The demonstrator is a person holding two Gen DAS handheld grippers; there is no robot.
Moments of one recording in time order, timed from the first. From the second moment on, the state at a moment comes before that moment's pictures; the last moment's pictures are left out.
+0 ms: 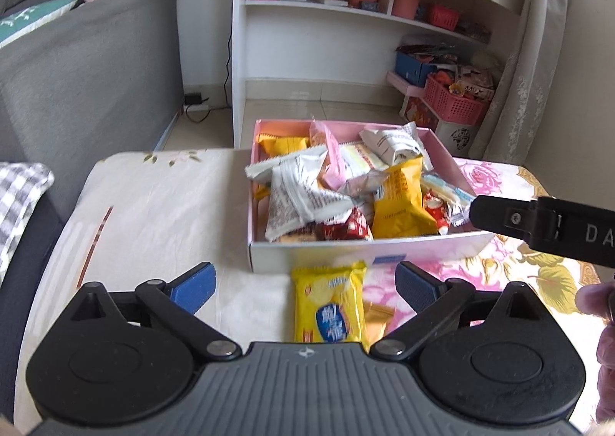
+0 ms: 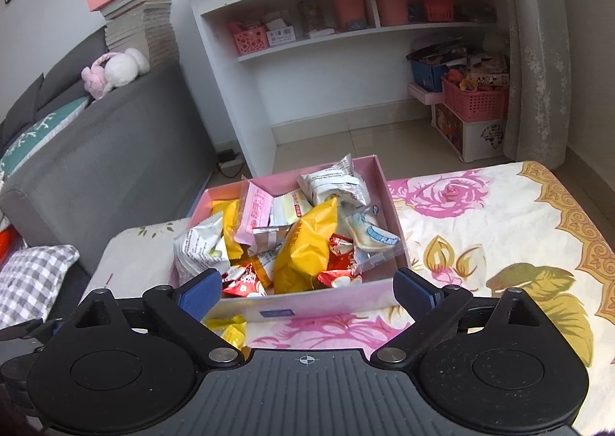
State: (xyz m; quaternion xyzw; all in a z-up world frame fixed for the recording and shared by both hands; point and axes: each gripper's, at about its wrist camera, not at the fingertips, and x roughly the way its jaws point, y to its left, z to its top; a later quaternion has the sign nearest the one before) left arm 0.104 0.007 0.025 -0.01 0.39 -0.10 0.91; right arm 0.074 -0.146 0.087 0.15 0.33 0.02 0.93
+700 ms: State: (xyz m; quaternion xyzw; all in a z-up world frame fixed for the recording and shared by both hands) left arm 0.101 0.021 -0.025 -0.07 0.42 -0.13 0.90; right arm 0.034 -0.130 0.048 0.03 0.35 0.04 0.94
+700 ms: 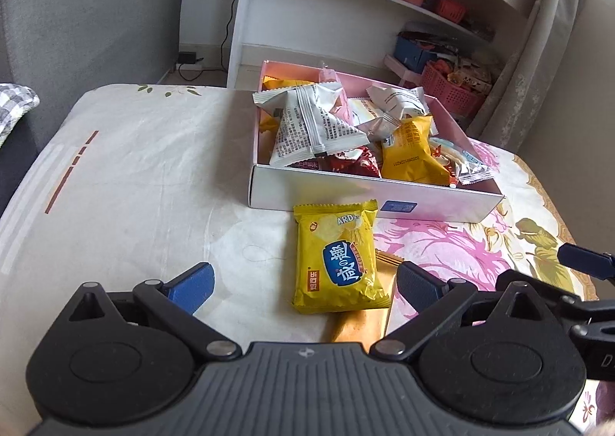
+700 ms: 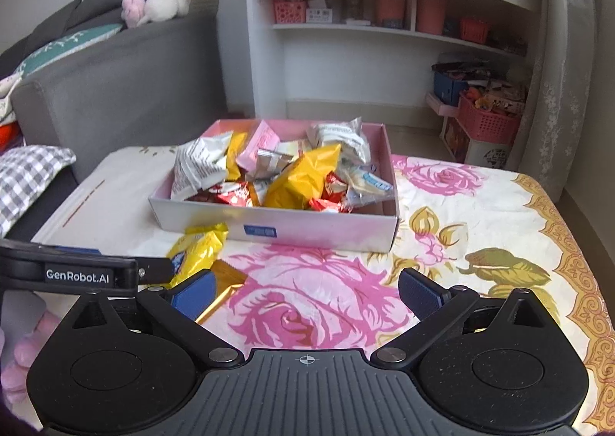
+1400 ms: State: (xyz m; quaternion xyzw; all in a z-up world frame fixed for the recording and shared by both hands) left arm 0.103 0.027 -0.040 -0.03 0.42 -0.10 0.90; right arm 0.046 -0.100 0.016 -0.01 0.39 0.09 0.92
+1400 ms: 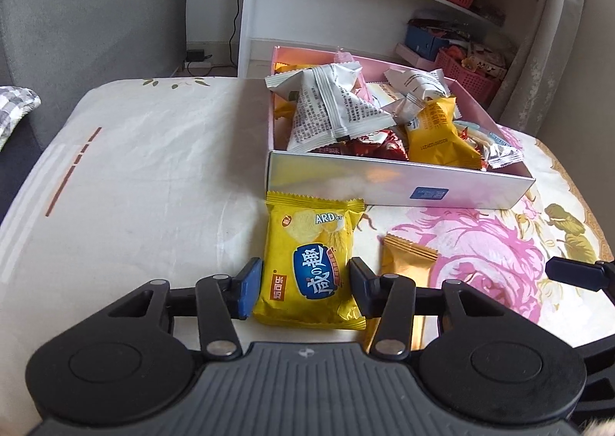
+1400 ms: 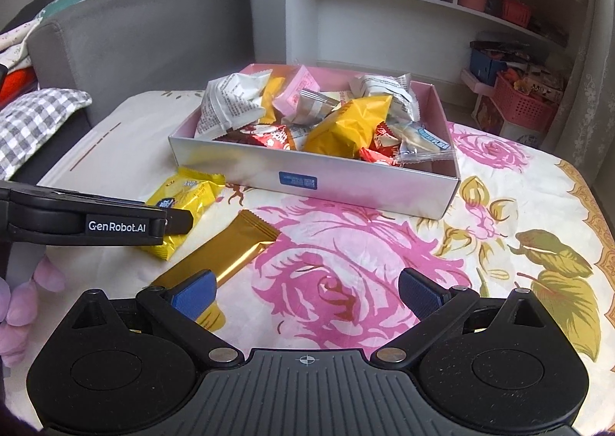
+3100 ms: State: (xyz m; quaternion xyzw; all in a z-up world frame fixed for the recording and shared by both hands) left arm 0.076 0.071 -0.050 0.05 0.39 -0.13 0.91; right arm 0.061 -0.068 -0.017 -0.06 0.36 0.18 0.92
